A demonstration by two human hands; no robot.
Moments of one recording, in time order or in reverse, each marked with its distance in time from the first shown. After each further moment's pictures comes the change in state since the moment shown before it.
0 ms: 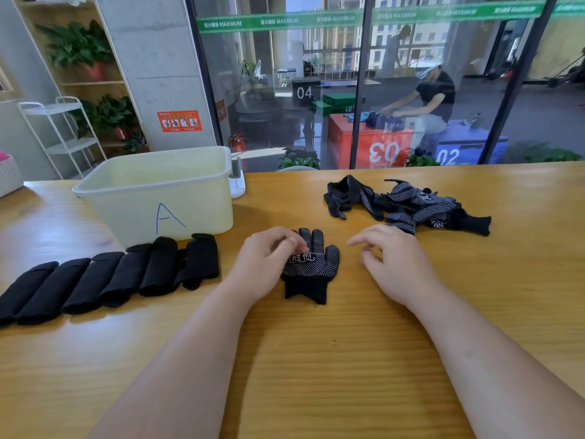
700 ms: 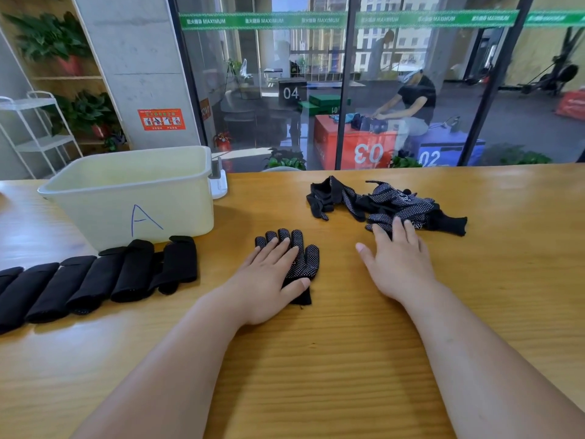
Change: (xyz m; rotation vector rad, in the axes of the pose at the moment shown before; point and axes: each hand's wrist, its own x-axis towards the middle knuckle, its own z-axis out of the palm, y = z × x) left_hand 0.003 -0.011 0.026 0.770 -0.429 0.037; right_hand 0.002 0.020 -0.013 -0.406 -0.266 0.448
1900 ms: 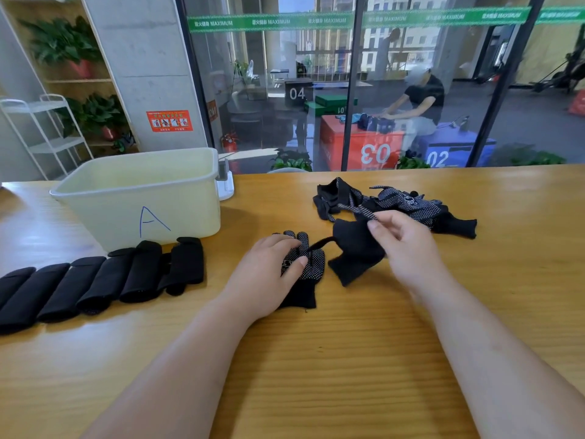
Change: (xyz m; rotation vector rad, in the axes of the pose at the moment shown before) left_hand -0.003 0.003 -0.007 -0.231 0.365 -0.037; right_hand -0.001 -0.008 -0.015 1.150 0.200 -0.151
